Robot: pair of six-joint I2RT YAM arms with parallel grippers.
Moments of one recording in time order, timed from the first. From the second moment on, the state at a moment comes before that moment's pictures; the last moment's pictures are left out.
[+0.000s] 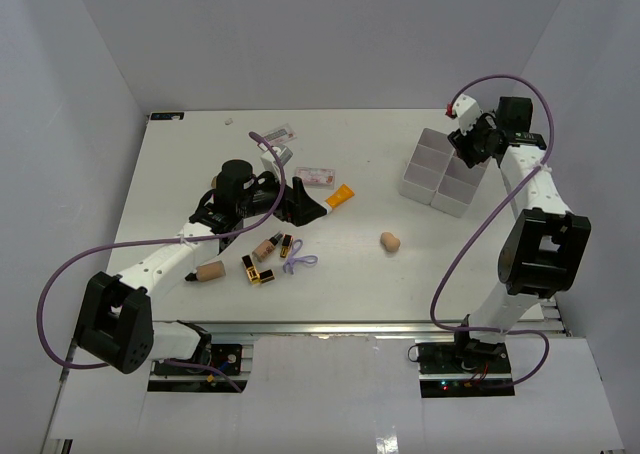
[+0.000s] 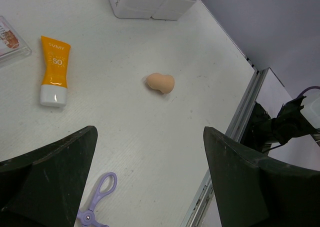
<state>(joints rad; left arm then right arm) -0.47 1.31 0.85 0.14 0.60 -0.35 -0.12 1.72 1.48 -0.51 -0.38 -0.85</state>
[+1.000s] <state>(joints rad) -0.47 1.32 0.85 0.12 0.60 -0.34 0.30 1.58 0.96 -0.54 -0.48 -0.35</state>
